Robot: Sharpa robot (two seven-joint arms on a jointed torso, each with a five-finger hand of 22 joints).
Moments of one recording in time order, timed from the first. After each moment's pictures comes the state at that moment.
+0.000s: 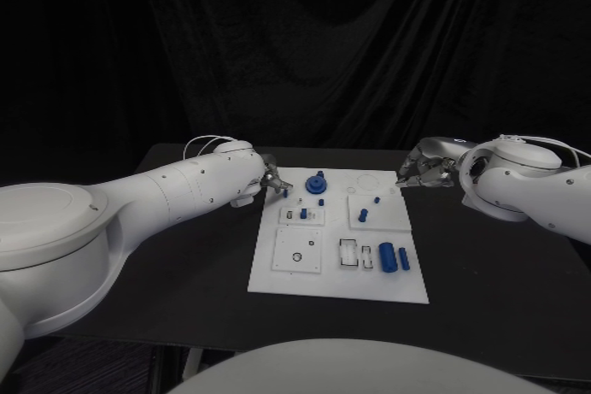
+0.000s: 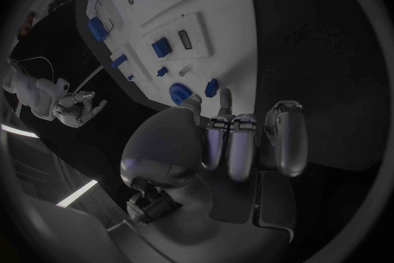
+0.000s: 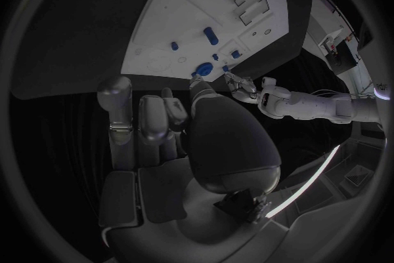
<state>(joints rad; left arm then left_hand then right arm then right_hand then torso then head) 1.20 -0.30 -0.21 0.72 -1.07 0.10 -0.33 1.12 0.13 0.01 0.21 0.17 0.82 0.10 0.11 1.14 1.47 0.02 1.57 1.31 1.47 -0.04 1.57 1.31 0.07 1.42 0.07 1.40 1.31 1.35 -0.88 -0.25 1.44 -1.37 -0.15 -0.27 1.34 0.00 0.04 0.27 0.12 0.84 0.10 0.10 0.28 1.29 0.01 1.17 1.21 1.45 -0.05 1.14 1.26 0.12 1.36 0.06 0.81 1.31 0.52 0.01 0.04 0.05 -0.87</state>
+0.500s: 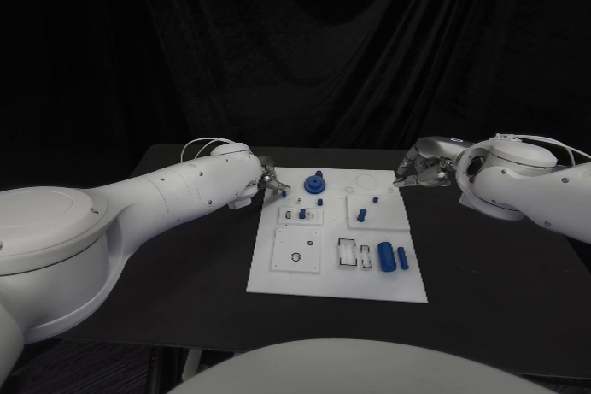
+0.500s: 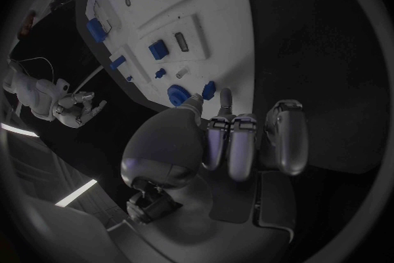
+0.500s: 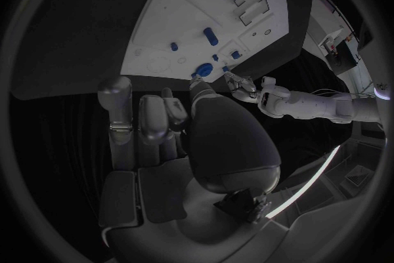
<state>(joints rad) 1.19 -0.29 -0.21 0.70 -1.07 0.10 -0.31 1.12 0.13 0.02 0.20 0.17 0.83 0.11 0.10 1.13 1.47 0.03 1.57 1.31 1.47 -0.03 1.57 1.31 0.07 1.42 0.08 1.39 1.31 1.35 -0.87 -0.25 1.44 -1.37 -0.14 -0.28 1.33 0.01 0.04 0.27 0.12 0.84 0.10 0.10 0.28 1.29 0.01 1.17 1.21 1.45 -0.05 1.13 1.26 0.12 1.36 0.06 0.81 1.31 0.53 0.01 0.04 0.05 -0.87</state>
